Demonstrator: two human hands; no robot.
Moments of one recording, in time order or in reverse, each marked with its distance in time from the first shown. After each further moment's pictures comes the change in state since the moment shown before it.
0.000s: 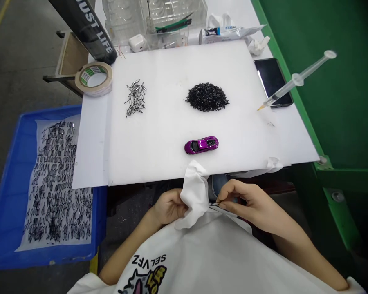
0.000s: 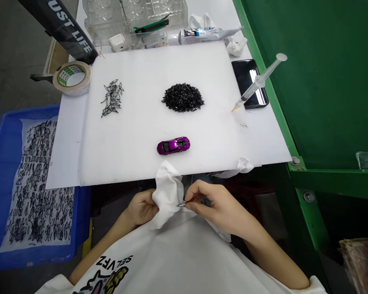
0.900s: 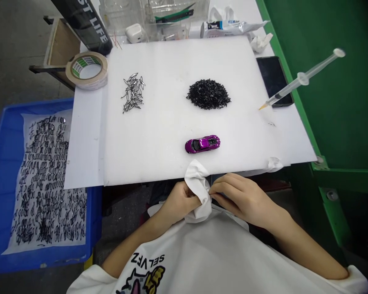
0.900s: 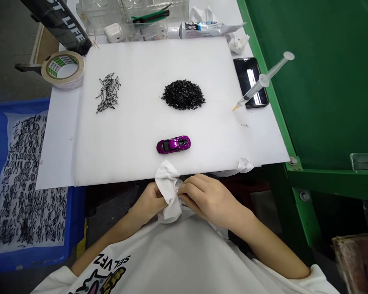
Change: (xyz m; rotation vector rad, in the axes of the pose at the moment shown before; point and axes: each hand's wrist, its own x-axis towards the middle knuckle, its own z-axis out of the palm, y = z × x) left_hand 0.006 0.026 0.034 0.060 0.169 0.162; right_hand 0.023 -0.002 0.003 -0.770 0.249 -0.799
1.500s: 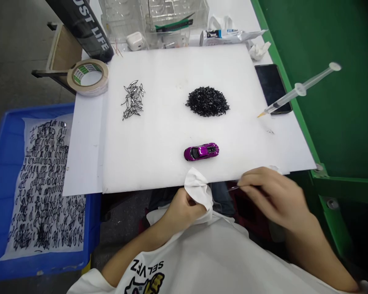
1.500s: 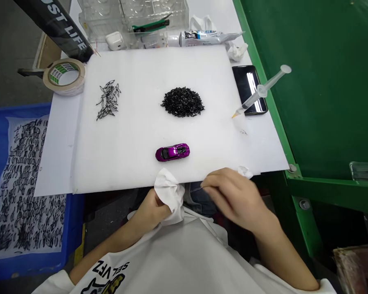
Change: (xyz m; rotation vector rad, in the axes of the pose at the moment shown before) left_hand 0.001 0.007 0.009 0.247 -0.071 0.083; right_hand -0.014 0.018 -0.035 -0.061 0.132 0.145
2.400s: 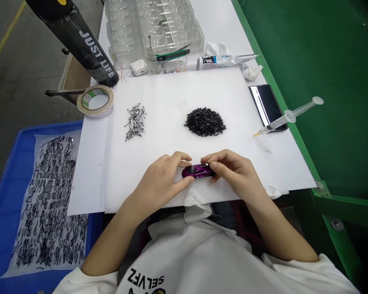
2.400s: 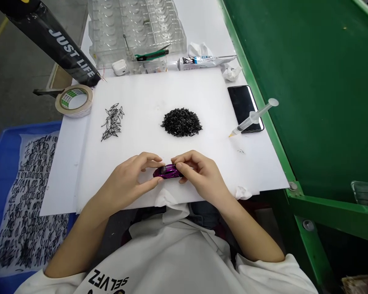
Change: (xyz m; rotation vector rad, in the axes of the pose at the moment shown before) left_hand 0.021 0.095 -0.069 0.963 0.231 0.363; right_hand 0.080 0.009 0.029 0.975 0.098 0.640
